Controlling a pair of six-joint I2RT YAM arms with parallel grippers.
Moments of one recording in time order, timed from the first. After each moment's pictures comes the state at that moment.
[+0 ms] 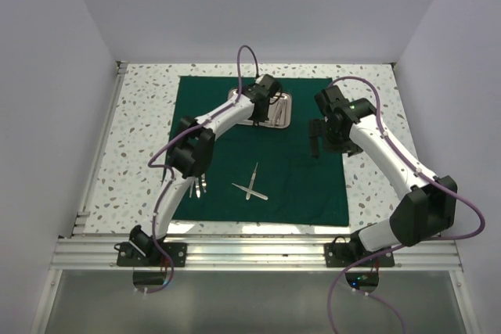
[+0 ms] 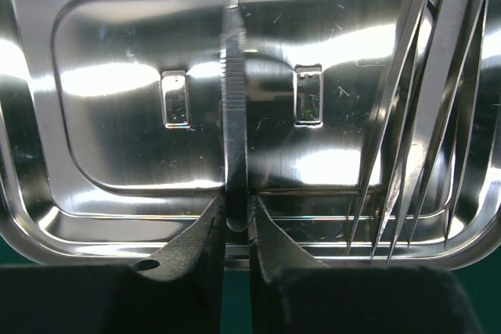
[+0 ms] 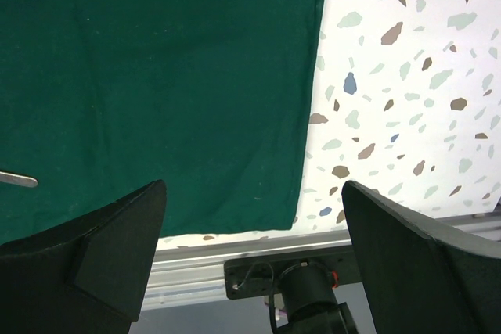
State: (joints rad) left arm -0.64 2.49 2.16 -0.72 -0.33 -0.43; right arm 0.39 1.46 1.33 -1.17 0.27 0.36
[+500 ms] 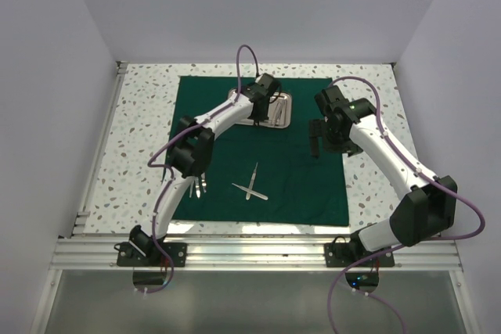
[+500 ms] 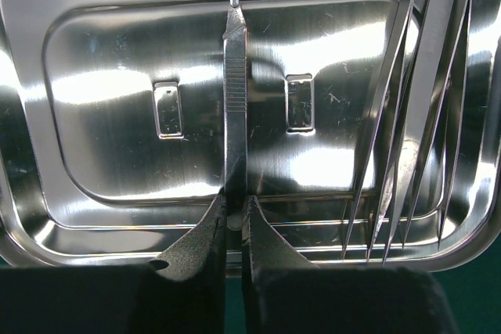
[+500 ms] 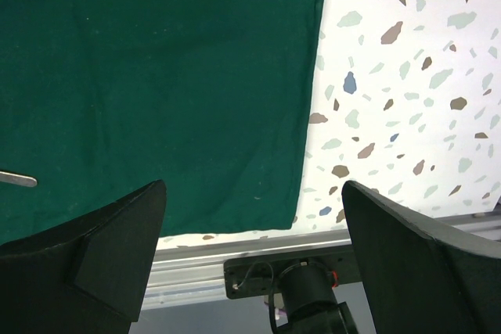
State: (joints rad) left arm -0.63 2.50 2.17 -0.70 -0.29 -0.41; right arm 0.39 1.46 1.33 -1.17 0.27 0.36
